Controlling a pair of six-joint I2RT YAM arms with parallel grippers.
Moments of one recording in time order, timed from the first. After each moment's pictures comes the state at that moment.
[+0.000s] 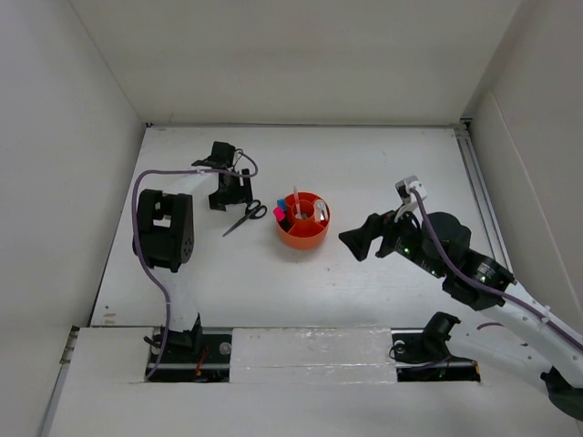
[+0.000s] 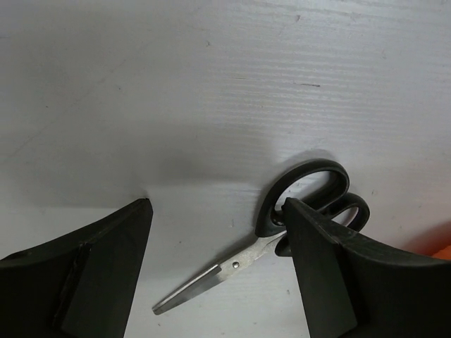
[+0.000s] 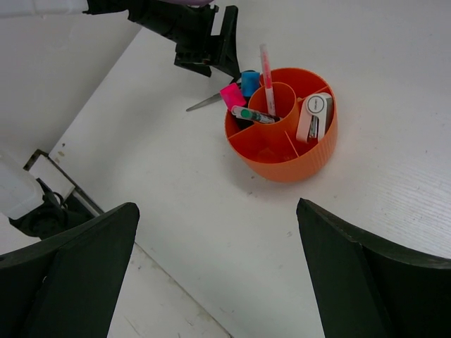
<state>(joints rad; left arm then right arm) -0.19 1.95 1.36 -0.54 0.02 -0.32 0.84 0.72 0.88 -0.39 0.11 0.44</state>
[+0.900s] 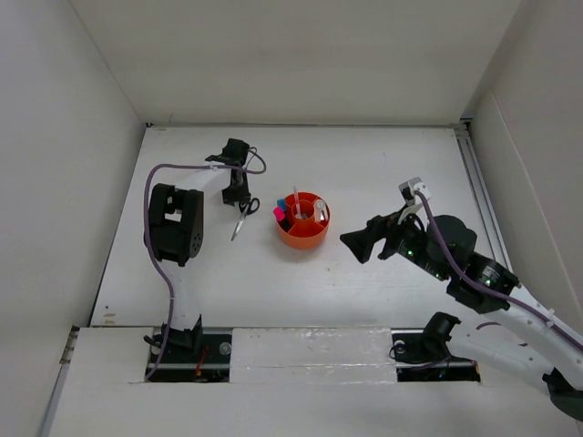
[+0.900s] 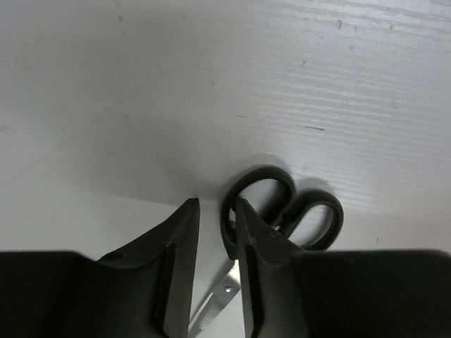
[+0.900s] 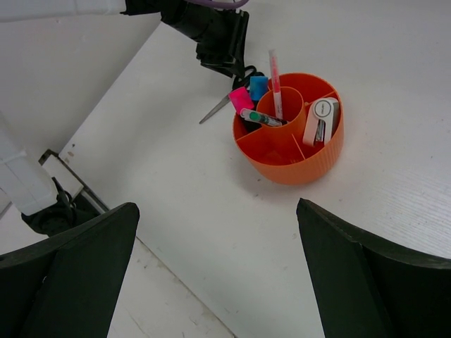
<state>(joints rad) -0.26 2.04 1.47 -0.59 -0.17 -0.36 0.85 0.69 0.88 -0.39 0.11 0.44</state>
